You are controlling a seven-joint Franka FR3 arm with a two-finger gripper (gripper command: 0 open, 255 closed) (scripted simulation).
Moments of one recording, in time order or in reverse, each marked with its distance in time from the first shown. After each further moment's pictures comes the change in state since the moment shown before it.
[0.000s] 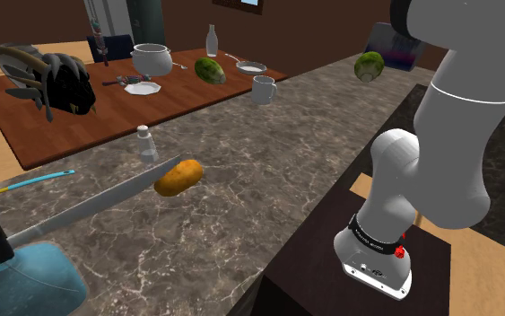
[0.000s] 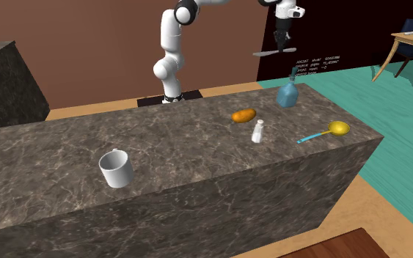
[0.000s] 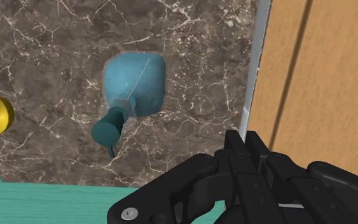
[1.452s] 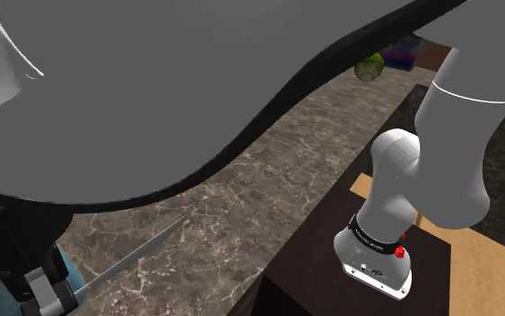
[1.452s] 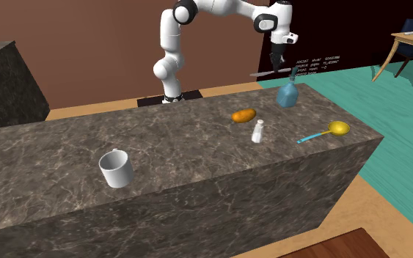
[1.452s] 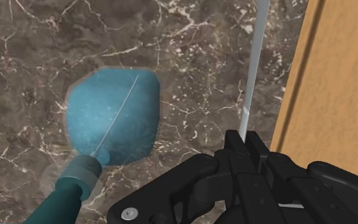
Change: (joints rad) arm -0.007 -0.017 -0.004 -0.318 0.011 0.300 -0.028
